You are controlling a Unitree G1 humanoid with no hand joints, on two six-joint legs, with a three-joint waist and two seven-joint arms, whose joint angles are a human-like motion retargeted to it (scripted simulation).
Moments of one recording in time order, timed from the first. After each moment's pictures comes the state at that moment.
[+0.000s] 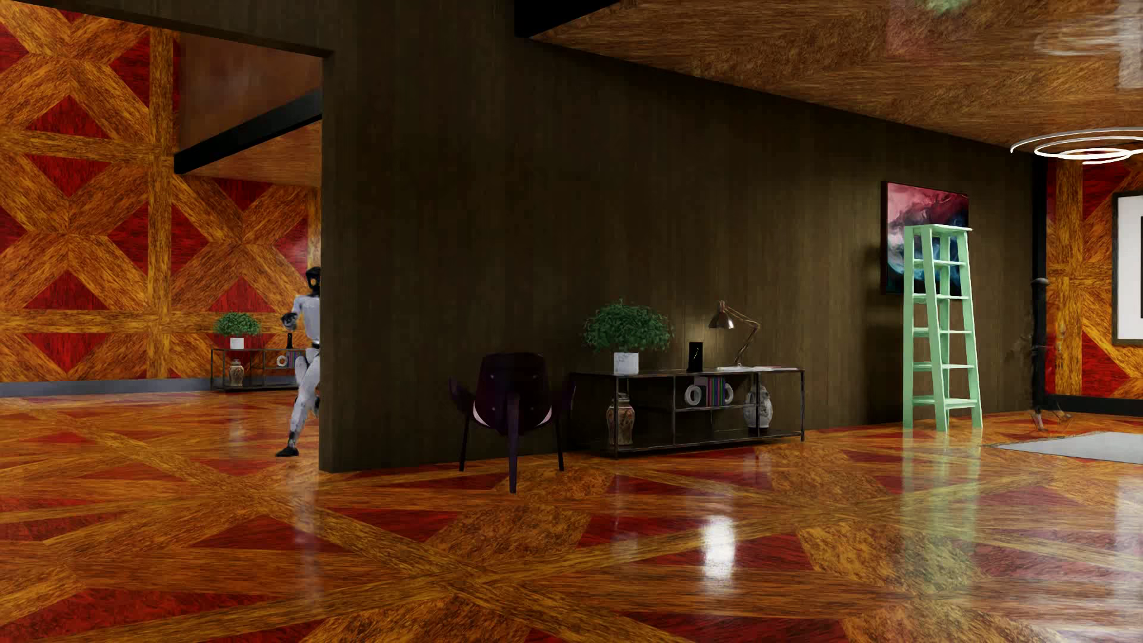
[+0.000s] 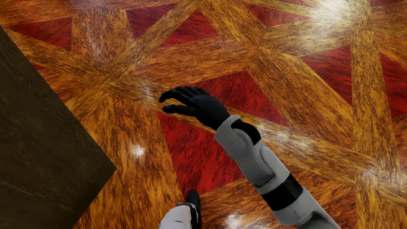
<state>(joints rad) -0.52 0.41 0.14 0.15 0.08 0.06 0.29 -0.06 0.17 0.40 0.35 0.47 -0.51 0.13 -0.39 0.21 -0.13 0.09 -0.03 0.12 0.50 0.76 -0.01 1.64 -0.71 0.22 -0.02 -0.42 0.16</state>
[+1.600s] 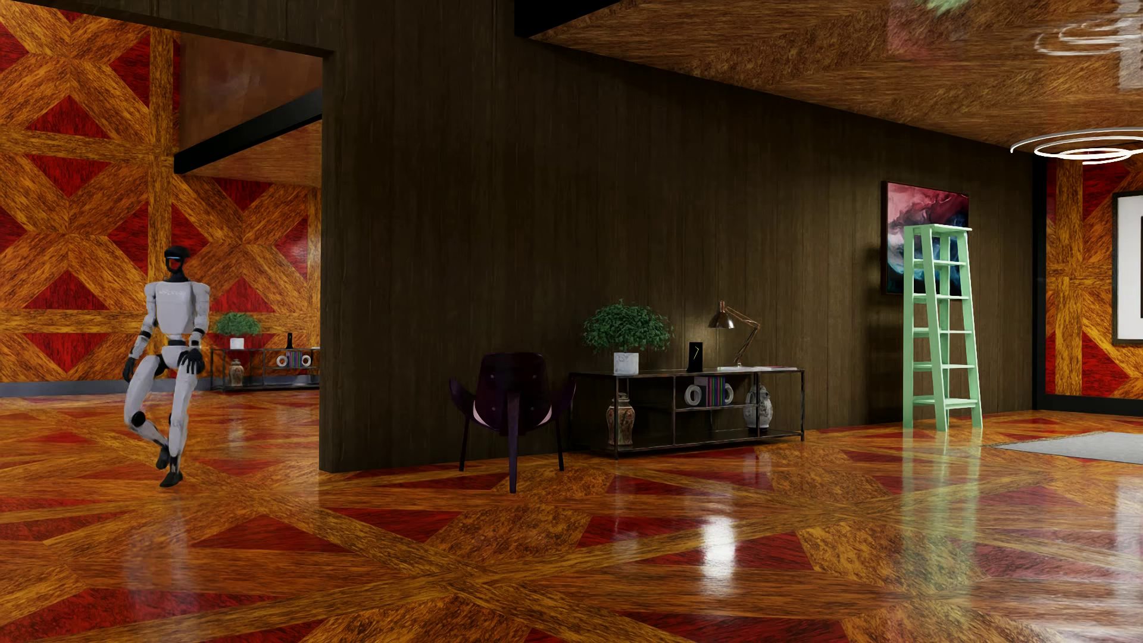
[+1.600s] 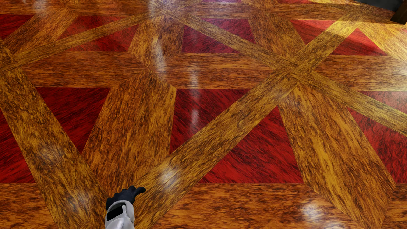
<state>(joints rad) -0.13 -0.26 0.04 -0.12 -0.26 -0.07 0.26 -0.12 0.17 0.43 1.42 -0.11 0.19 -0.13 -0.03 0.11 -0.11 0.16 -0.07 0.09 0.00 0.76 0.83 1.19 -0.94 0.27 0.28 0.01 0.08</state>
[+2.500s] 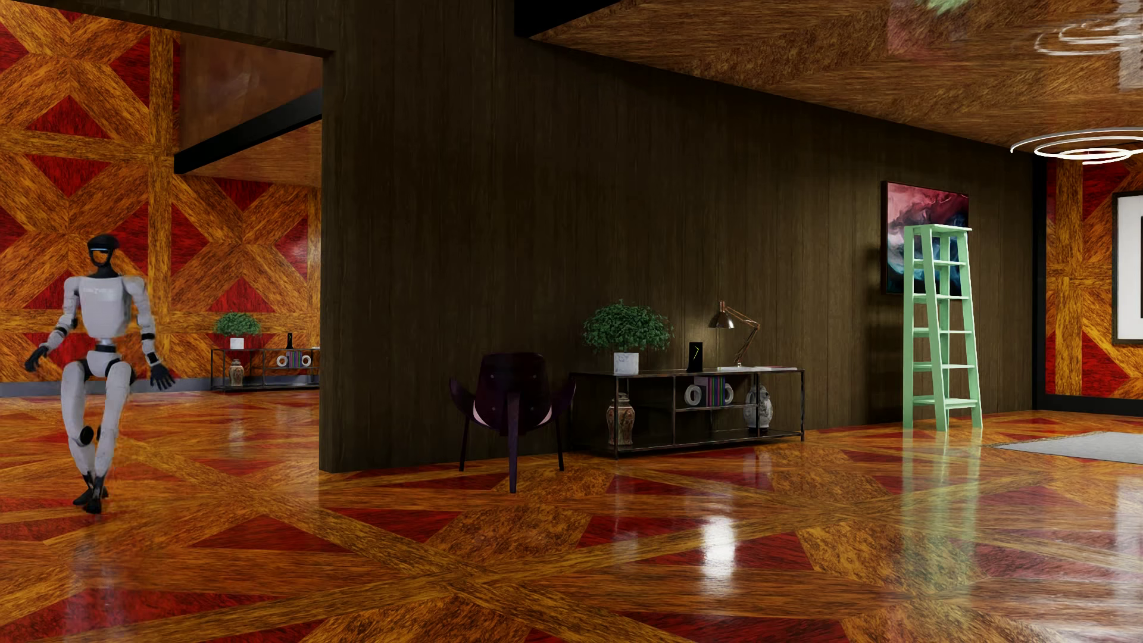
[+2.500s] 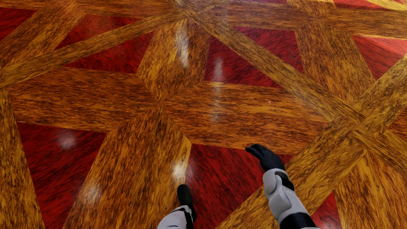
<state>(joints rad) -0.49 0.10 0.08 0.23 0.05 0.09 0.35 -0.15 0.16 0.23 0.37 0.49 -0.24 0.01 -0.38 0.07 -0.08 -0.05 0.01 0.01 0.08 0.85 0.62 1.37 -0.89 0.35 0.13 -0.20 -0.14</state>
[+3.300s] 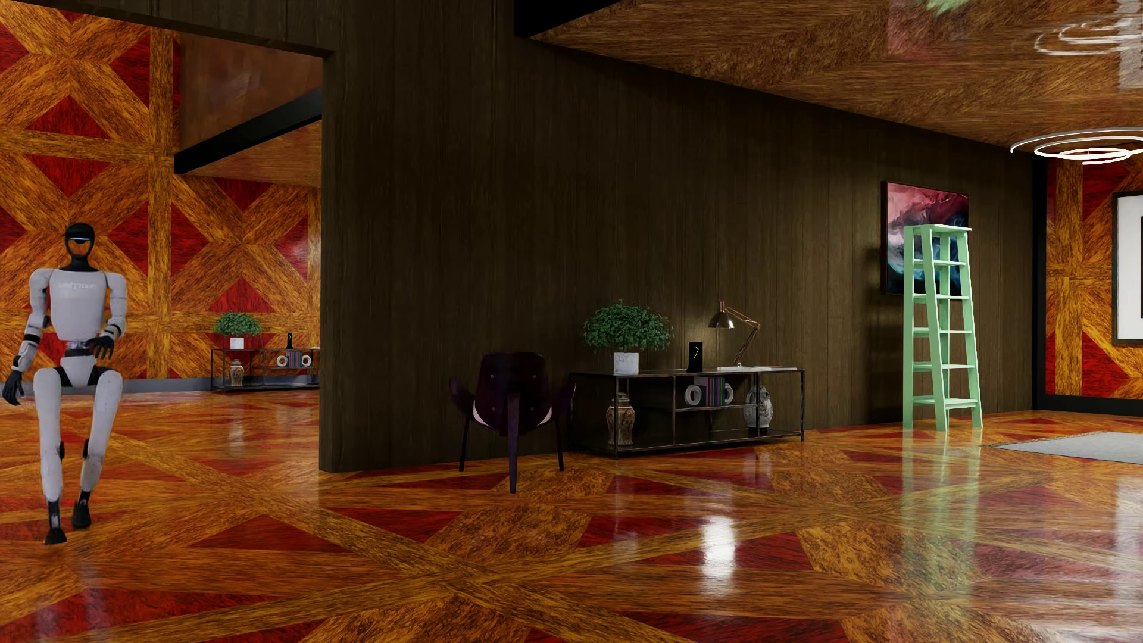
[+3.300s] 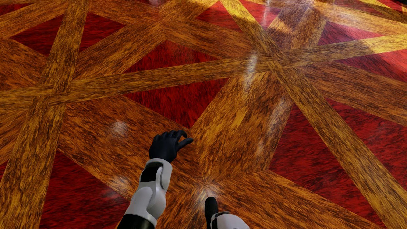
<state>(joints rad) 0.34 -0.46 -0.03 -0.23 0.02 -0.09 0.06 0.01 0.18 0.34 0.37 -0.19 0.40 -0.29 0.04 0.05 -0.03 0.16 0.04 -0.21 -0.15 0.31 0.66 1.16 -0.91 0.16 0.24 0.04 0.07</state>
